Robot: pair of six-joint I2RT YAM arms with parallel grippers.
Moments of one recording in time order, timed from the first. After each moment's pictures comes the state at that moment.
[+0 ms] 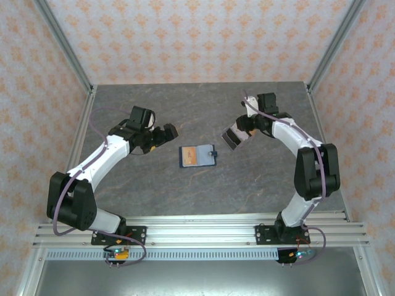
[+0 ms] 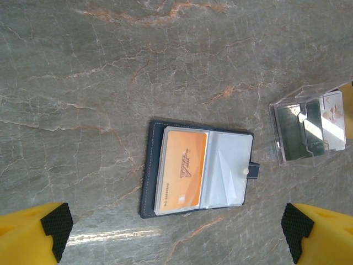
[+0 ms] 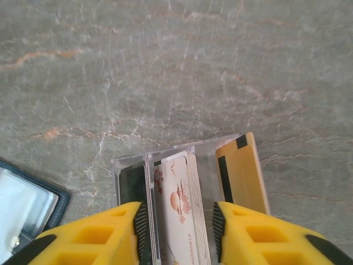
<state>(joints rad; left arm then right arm) -0.25 1.43 1.07 -0.59 0.26 -0.72 0.17 1.69 1.23 -0.39 -0.28 -0.11</state>
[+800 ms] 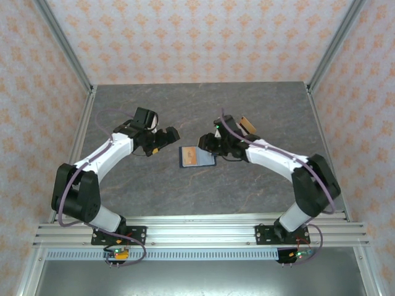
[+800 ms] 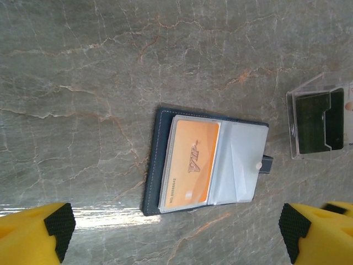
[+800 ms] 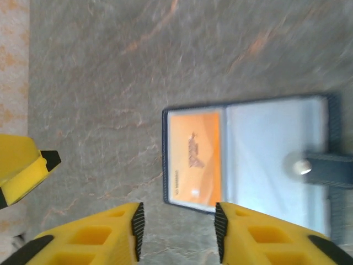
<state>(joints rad) -0.26 1.51 1.06 -0.58 0.31 -0.74 0.65 1.62 1.04 -0.22 -0.23 0.85</state>
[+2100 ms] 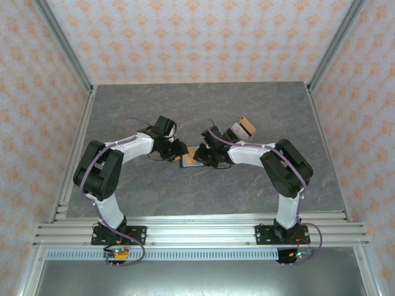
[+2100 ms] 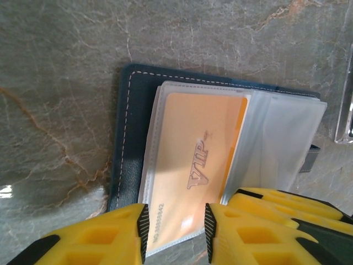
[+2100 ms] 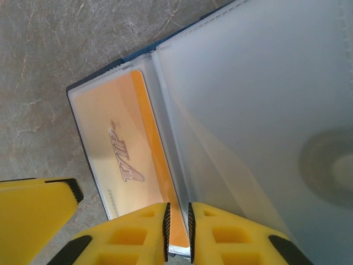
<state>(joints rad) -0.37 1.78 1.05 -0.41 0.39 -0.81 0.69 1.87 1.06 -0.15 -0.26 1.03</state>
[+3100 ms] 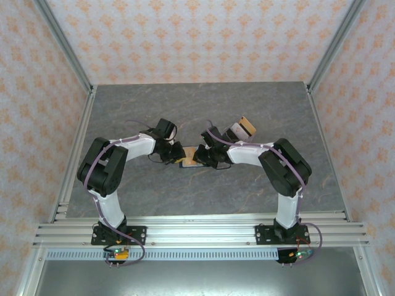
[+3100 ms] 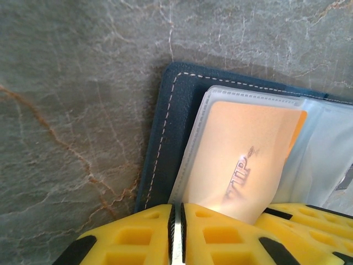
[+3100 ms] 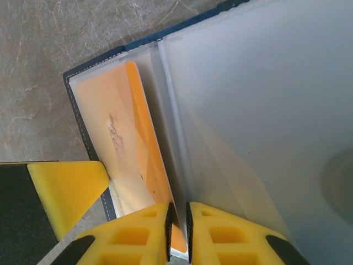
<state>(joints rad) -0.36 1.83 1.04 -0.39 0.39 -0.81 0.69 1.88 1.06 -0.14 -0.30 0.98</state>
